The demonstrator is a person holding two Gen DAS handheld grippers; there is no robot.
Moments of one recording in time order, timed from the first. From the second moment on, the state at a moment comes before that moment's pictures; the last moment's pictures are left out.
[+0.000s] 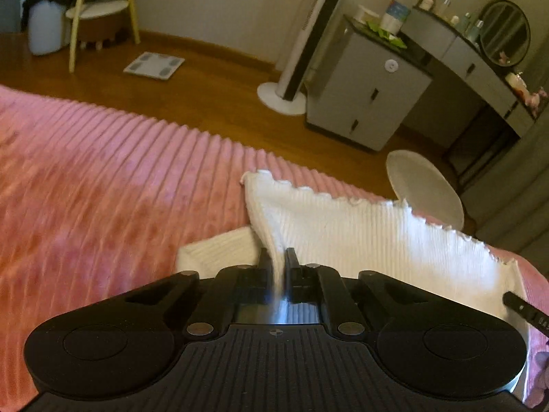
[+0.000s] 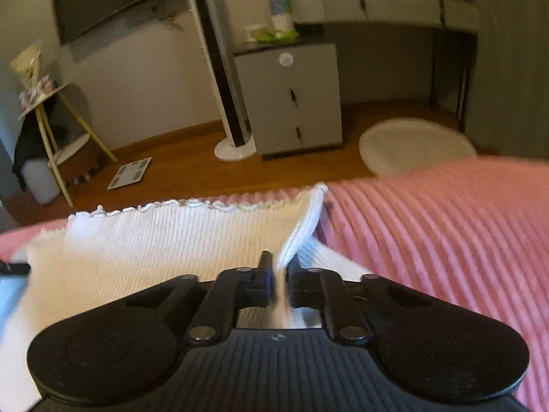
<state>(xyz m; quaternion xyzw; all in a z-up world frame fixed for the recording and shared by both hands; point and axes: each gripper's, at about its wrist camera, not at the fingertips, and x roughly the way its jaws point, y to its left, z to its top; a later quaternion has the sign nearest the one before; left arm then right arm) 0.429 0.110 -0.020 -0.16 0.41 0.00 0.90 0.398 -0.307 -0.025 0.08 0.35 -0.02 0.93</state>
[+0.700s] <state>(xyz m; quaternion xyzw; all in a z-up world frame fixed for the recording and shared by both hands) 0.368 0.093 0.000 -0.09 0.35 0.01 0.93 0.325 -0.250 -0.001 -0.02 0.28 -0.05 0.96</state>
